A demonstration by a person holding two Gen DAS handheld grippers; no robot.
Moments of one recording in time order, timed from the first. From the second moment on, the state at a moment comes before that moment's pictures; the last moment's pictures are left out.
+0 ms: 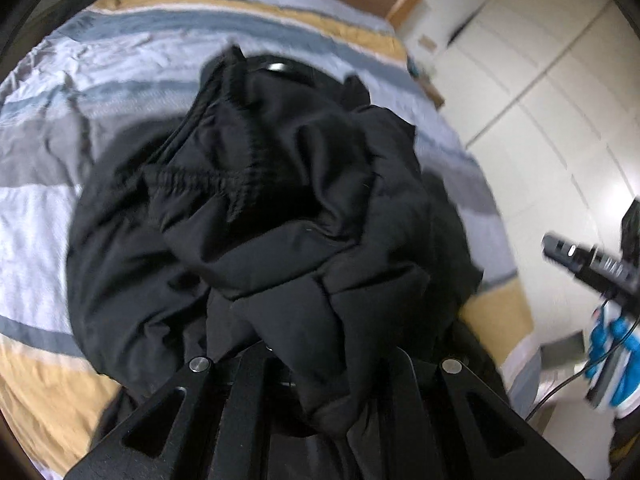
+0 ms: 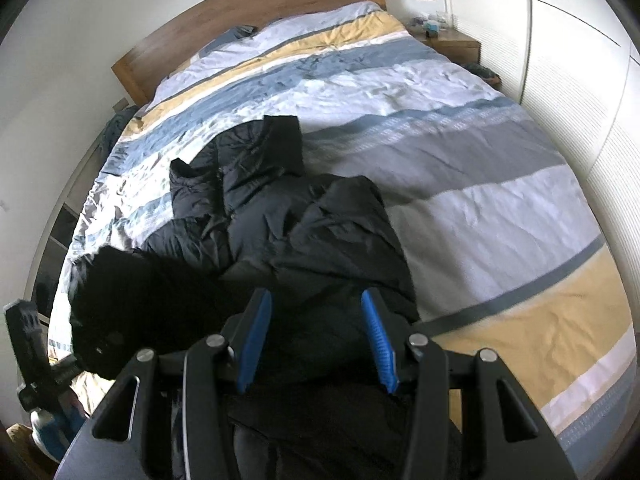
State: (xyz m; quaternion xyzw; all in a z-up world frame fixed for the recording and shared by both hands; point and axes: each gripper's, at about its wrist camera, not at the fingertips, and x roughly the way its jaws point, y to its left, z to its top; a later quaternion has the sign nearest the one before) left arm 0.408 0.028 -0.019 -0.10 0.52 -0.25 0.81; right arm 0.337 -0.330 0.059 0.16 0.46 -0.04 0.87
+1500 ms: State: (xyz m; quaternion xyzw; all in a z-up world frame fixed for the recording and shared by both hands) left arm 0.424 0.093 -0.085 -0.06 0.55 -0.16 0.82; right arm 0.374 -0.150 -0.067 -0.01 0.56 0.18 0.81
